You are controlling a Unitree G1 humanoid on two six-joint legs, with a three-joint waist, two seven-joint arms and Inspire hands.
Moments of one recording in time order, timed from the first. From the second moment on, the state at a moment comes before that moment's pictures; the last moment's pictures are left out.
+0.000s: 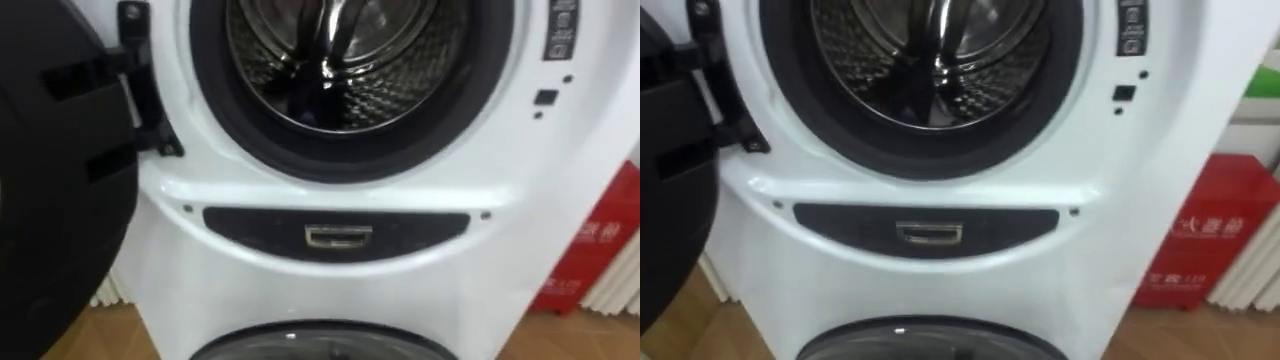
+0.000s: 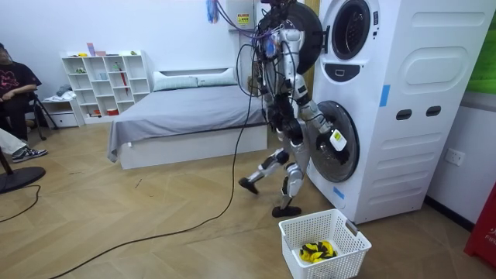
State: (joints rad) left arm 0.21 0.23 0.04 0.98 0.24 0.04 0.07; right arm 0.09 -0.27 0.09 0.98 -0.35 -0.04 -0.10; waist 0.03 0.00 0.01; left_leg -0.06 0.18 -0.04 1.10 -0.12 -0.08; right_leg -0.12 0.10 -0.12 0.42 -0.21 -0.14
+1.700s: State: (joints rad) left arm 0.19 0.20 0.15 1.03 -0.15 -0.04 0.09; right arm 0.06 -0.27 0.09 0.81 -0.43 -0.09 -0.09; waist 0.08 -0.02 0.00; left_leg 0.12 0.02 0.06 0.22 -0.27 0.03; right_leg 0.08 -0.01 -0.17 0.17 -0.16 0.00
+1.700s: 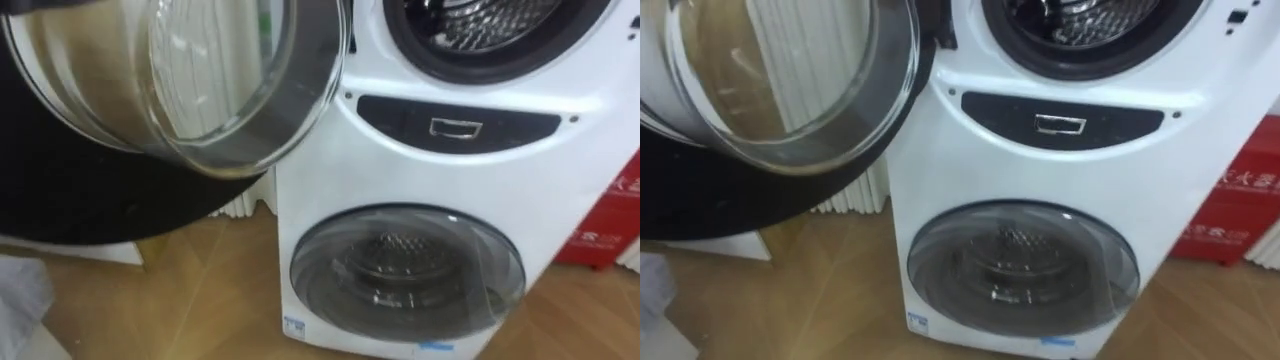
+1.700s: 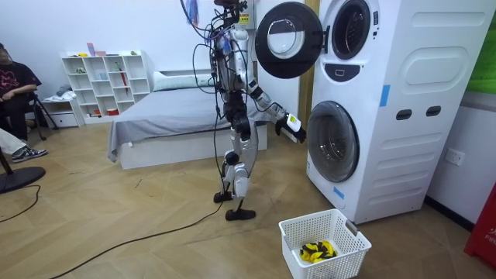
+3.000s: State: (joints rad) left arm -0.07 0.43 0.14 0.20 -0.25 -0.04 0.17; right arm 0.24 -0.31 0.03 0.58 -0.56 -0.11 -0.04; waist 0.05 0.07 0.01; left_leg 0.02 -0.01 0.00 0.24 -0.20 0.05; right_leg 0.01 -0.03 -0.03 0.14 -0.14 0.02
